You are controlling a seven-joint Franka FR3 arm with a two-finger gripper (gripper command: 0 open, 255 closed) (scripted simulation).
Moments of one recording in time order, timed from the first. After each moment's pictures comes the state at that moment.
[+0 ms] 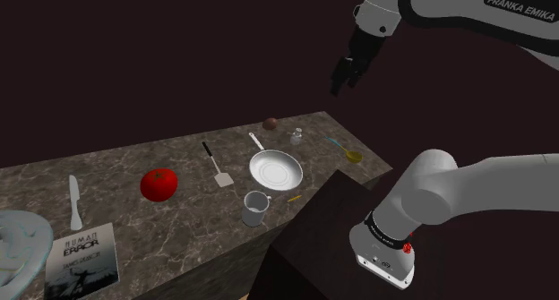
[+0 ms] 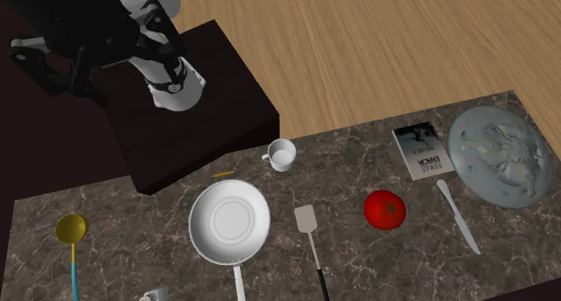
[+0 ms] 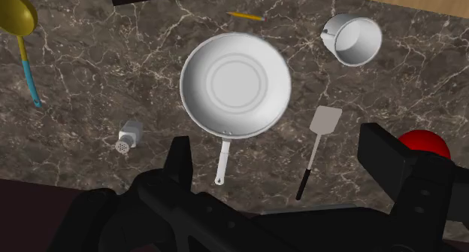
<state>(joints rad) 0.00 -0.82 0.02 -2.37 -0.06 1.62 0.11</state>
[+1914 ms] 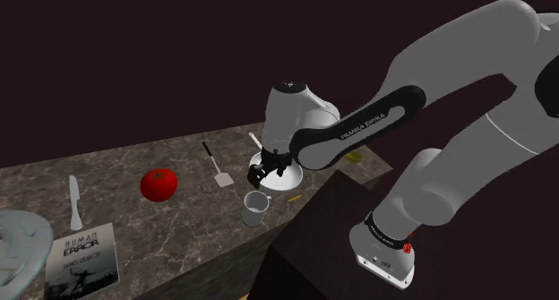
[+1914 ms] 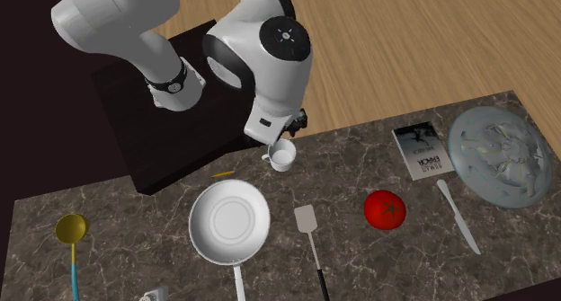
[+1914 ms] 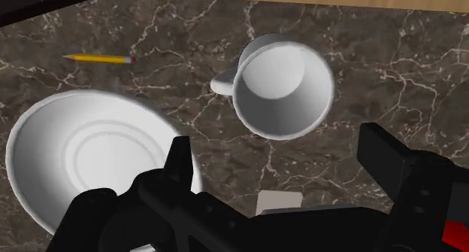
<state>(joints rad) 0.05 -0.20 0.42 -2.67 0.03 2.46 0.65</state>
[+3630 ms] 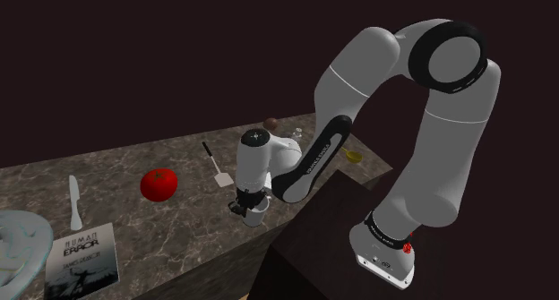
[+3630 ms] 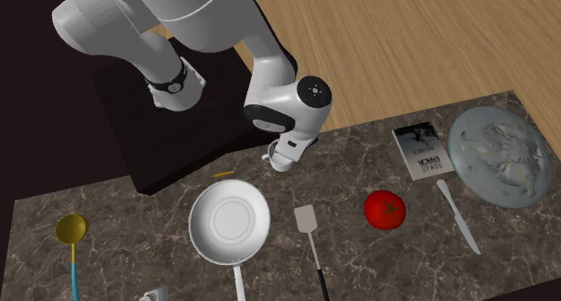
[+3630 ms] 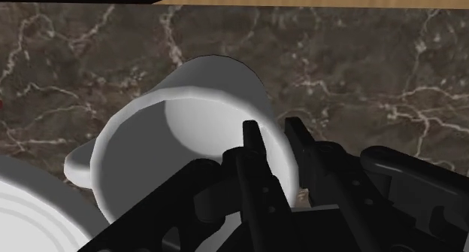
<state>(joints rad) 0.13 0.34 0.34 -2.51 -0.42 2.74 1.10</state>
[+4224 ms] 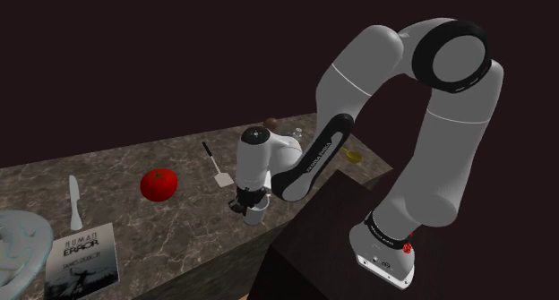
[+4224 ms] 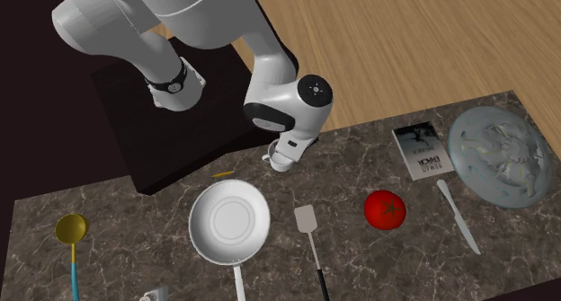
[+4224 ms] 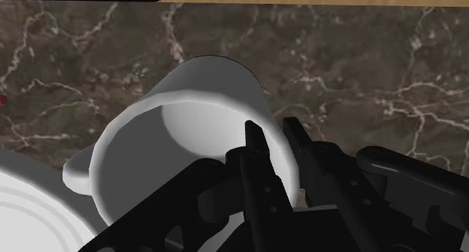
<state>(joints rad) 0.12 0.32 0.36 -2.51 -0.40 2.73 1.08</state>
